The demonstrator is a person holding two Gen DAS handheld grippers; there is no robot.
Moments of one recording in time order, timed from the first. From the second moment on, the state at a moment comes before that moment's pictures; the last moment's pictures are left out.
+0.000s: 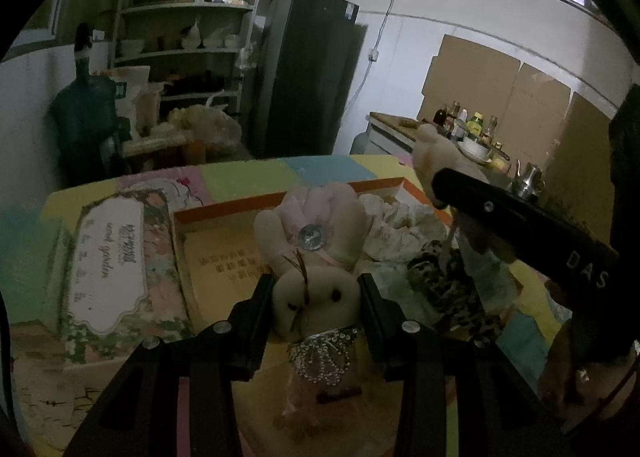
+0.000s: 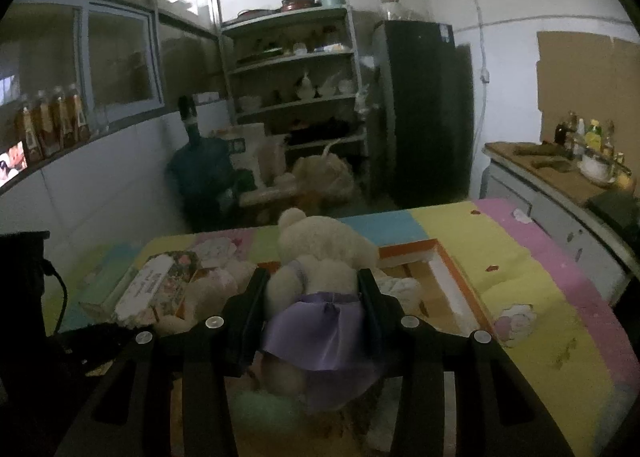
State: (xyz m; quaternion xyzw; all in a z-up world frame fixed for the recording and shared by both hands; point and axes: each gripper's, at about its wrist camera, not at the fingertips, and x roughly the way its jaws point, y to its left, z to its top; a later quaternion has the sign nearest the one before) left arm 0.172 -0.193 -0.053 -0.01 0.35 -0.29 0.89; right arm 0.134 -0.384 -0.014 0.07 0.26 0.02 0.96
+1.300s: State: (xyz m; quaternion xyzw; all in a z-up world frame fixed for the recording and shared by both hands) left arm 0.167 -0.203 -0.065 0.01 0.36 -0.28 0.89; right arm 0.170 -0.392 -0.049 0.12 0.33 0.06 0.94
